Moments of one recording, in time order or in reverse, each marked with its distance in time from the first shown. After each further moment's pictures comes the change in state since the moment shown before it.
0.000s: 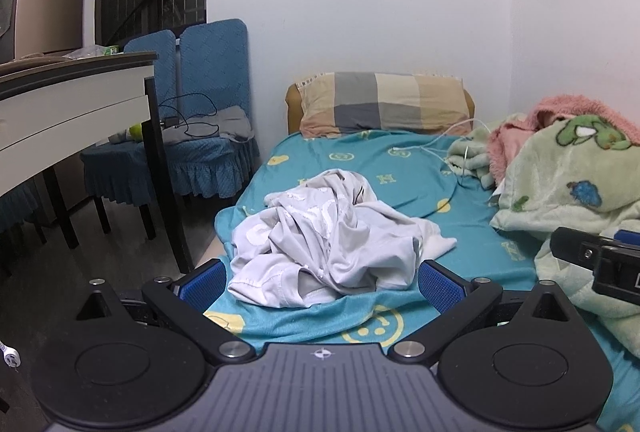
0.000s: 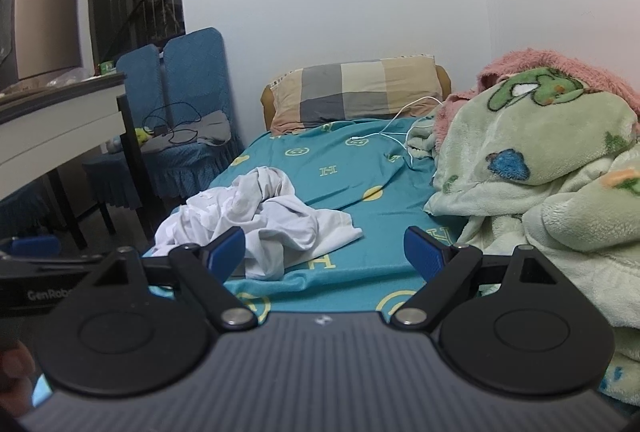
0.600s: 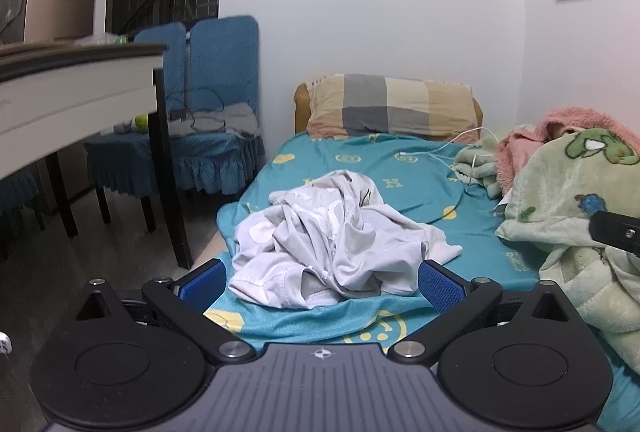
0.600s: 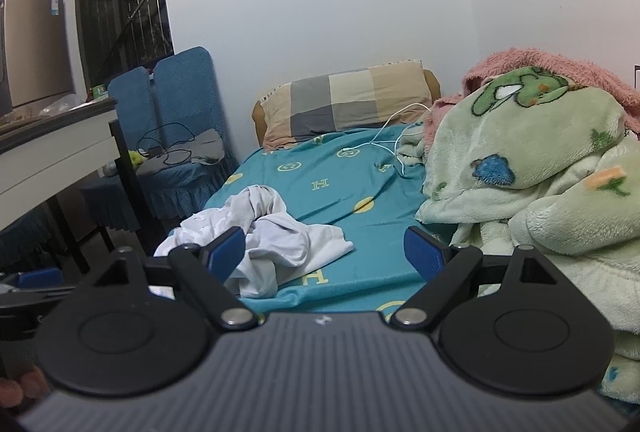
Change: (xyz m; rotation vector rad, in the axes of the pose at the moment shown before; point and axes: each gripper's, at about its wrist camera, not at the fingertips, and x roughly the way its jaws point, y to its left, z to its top) left arm 0.012 0.009 -0.001 -0.054 0.016 0.001; right arm -0.005 -0.017 0.010 0.056 -0.033 -0.001
